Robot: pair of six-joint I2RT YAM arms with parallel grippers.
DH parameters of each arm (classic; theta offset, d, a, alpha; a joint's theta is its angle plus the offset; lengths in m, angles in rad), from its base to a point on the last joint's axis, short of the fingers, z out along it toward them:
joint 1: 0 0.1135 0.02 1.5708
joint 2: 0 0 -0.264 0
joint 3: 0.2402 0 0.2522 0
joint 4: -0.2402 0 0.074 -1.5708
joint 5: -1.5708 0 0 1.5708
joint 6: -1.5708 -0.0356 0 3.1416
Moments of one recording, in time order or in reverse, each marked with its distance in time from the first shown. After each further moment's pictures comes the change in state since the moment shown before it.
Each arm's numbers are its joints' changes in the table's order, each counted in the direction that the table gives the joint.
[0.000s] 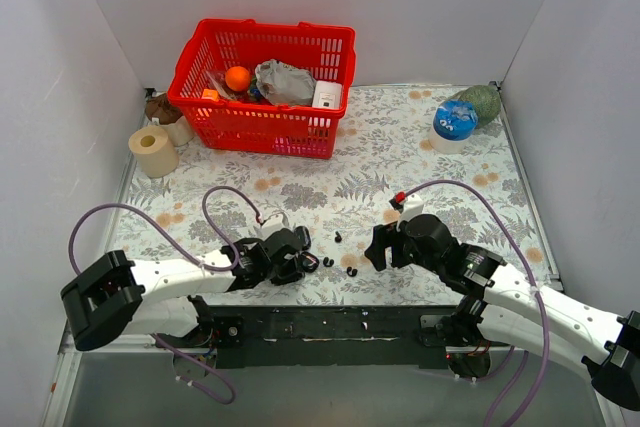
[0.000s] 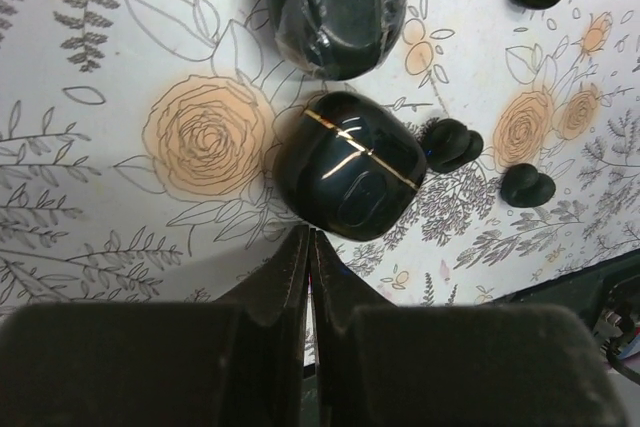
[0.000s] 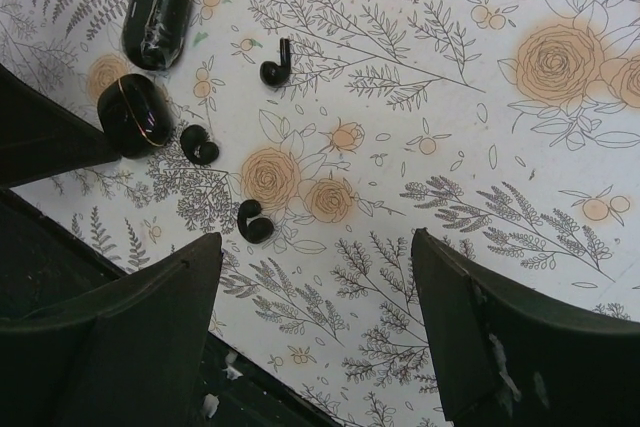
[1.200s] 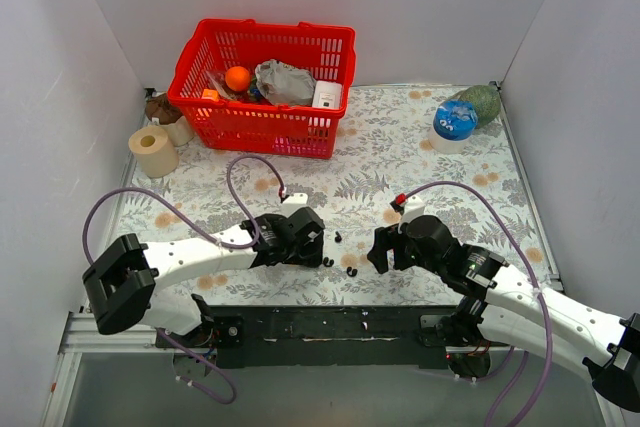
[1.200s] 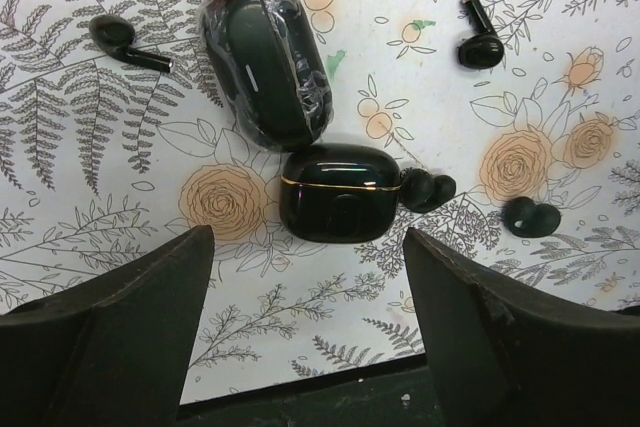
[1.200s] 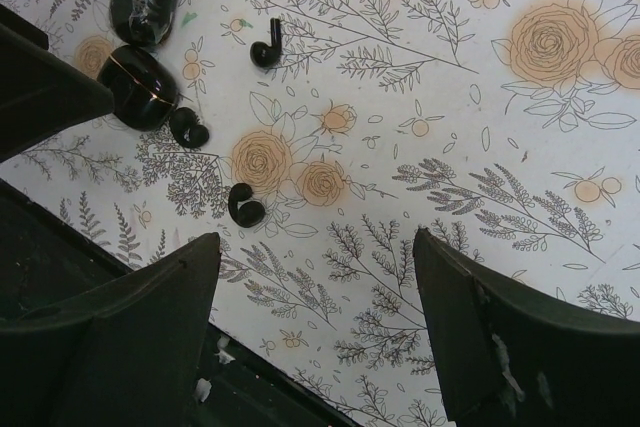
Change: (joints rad) left arm -0.006 -0.147 0.330 -0.293 0.146 -0.249; right arm 0.002 0.017 0.001 -0.051 0.000 0.005
